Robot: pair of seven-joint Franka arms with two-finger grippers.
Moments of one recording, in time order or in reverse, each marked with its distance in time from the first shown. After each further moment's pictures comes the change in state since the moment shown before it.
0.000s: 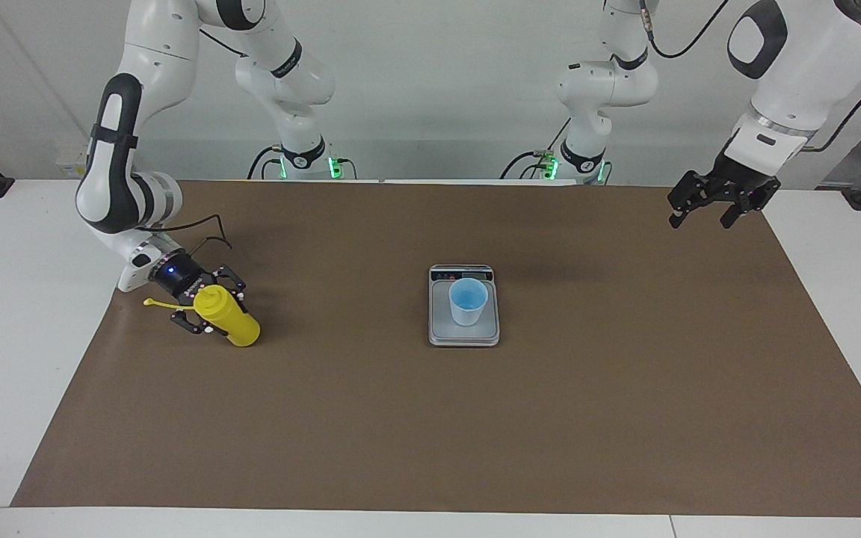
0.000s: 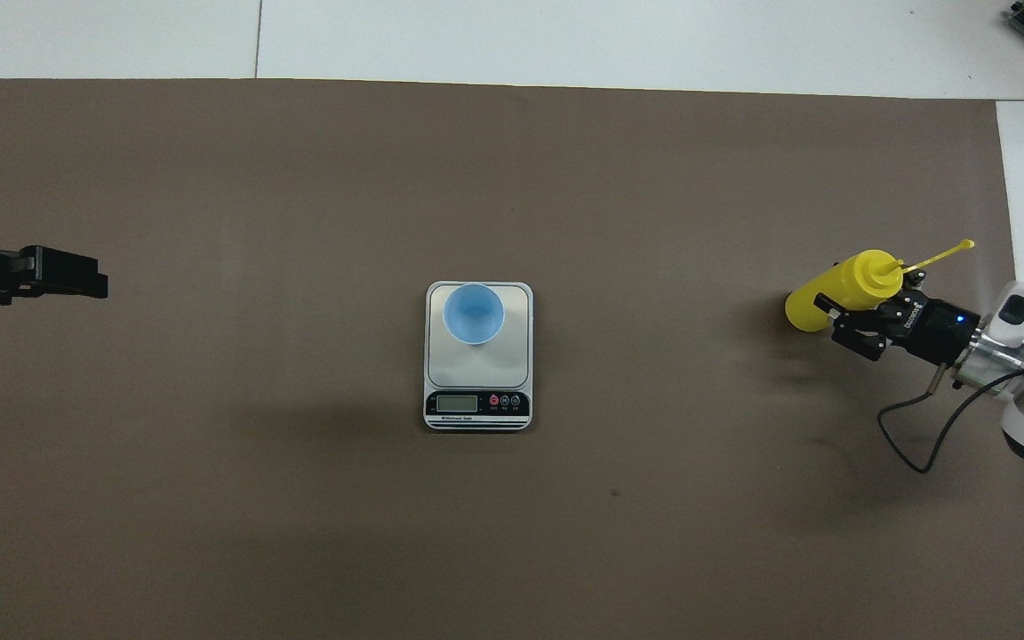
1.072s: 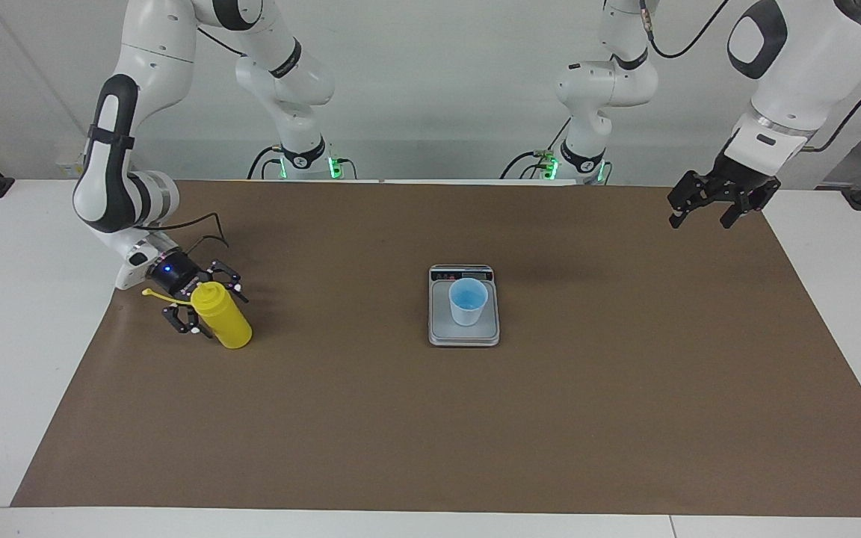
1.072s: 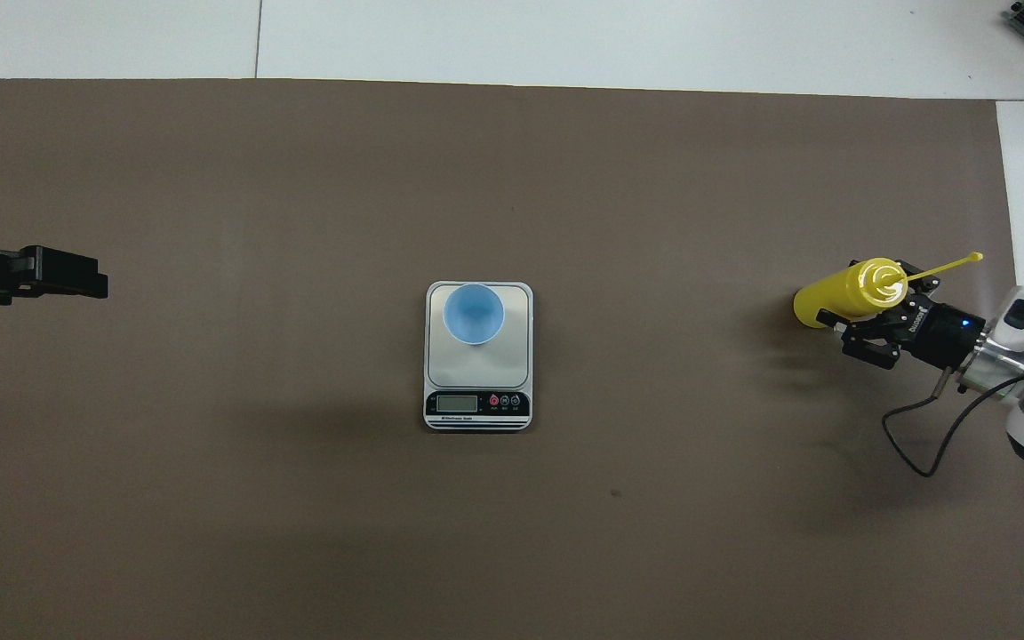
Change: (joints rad) left arm 0.000 0.000 0.000 0.000 0.000 0.000 0.000; right arm -0.043 0.014 0.000 -0.022 -0.006 -0.013 -0.025
